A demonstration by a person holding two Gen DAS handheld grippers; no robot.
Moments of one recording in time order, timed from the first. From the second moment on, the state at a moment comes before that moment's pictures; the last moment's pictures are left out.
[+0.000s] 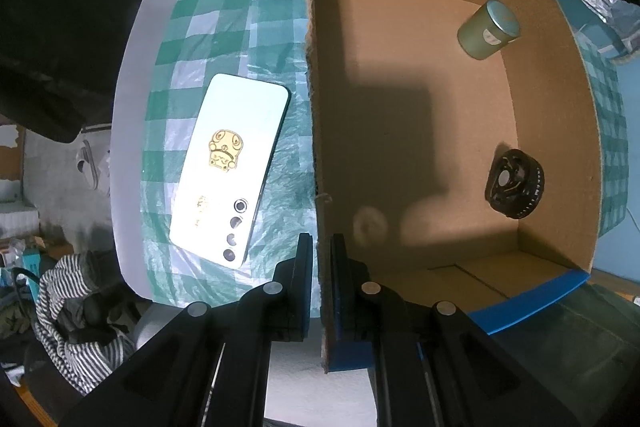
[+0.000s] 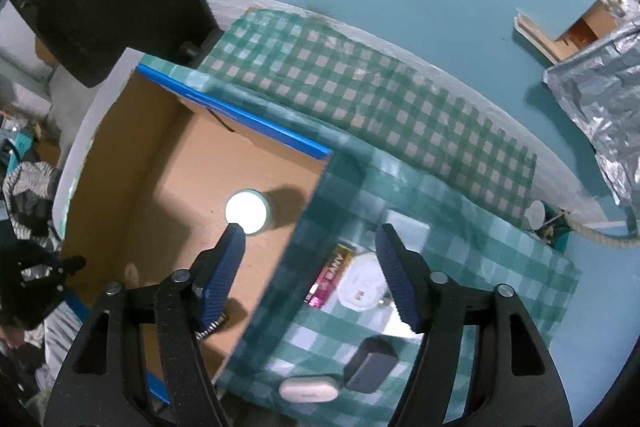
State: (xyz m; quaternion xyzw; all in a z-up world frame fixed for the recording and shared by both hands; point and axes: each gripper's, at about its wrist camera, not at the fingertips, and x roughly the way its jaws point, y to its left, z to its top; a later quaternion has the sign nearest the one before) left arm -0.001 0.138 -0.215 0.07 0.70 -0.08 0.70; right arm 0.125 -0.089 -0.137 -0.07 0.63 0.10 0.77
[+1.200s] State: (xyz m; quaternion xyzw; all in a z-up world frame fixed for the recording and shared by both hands) left arm -0.004 0.143 -0.214 0.06 0.70 -0.07 0.70; right arm 0.171 -0.195 -0.261 0.05 0.71 -0.01 0.70
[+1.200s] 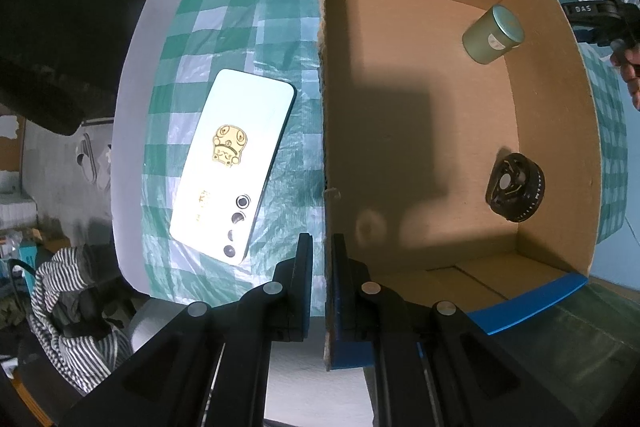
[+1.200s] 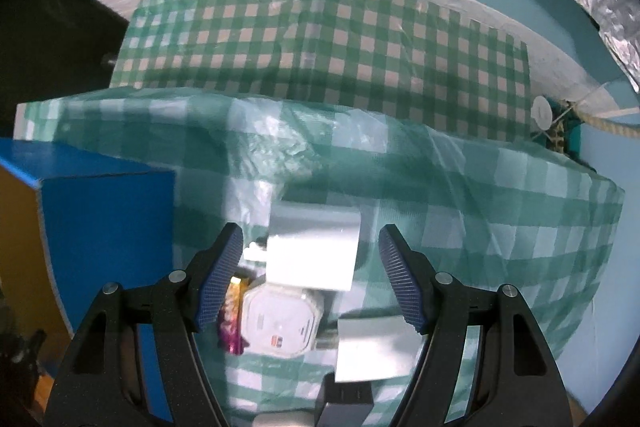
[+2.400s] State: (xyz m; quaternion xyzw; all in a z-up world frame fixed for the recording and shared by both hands) left arm -0.006 0.142 -0.215 0.06 0.71 -0.07 0.70; right arm 0.165 -0.182 -0.255 0.03 0.71 0.01 0.71
